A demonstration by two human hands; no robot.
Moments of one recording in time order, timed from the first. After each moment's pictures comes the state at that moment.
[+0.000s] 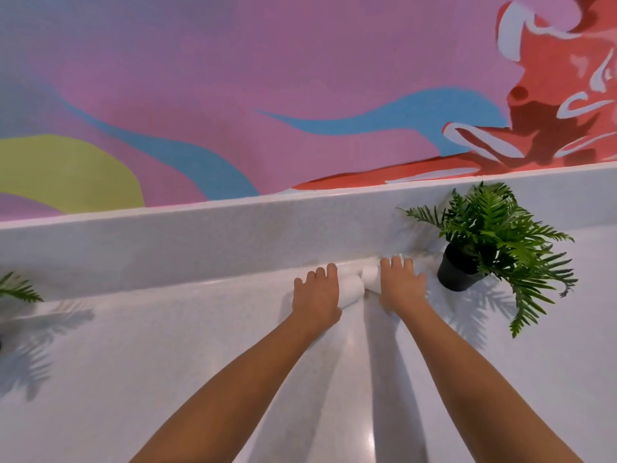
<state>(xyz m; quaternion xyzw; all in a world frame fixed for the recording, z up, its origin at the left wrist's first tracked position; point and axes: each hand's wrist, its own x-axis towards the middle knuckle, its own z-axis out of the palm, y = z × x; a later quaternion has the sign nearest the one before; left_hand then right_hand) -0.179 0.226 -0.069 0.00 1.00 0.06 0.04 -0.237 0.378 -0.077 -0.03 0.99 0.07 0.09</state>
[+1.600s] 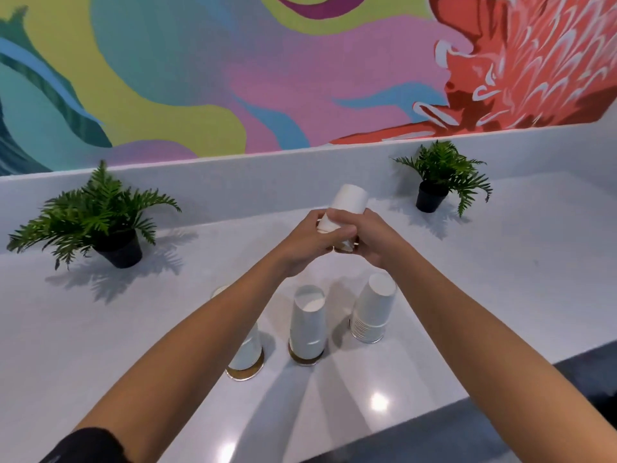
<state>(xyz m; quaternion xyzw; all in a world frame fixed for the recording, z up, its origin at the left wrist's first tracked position) 0.114 0.113 0.068 0.04 0.71 0.69 0.15 0.084 0.251 0.074 0.01 0.69 -0.70 0.17</state>
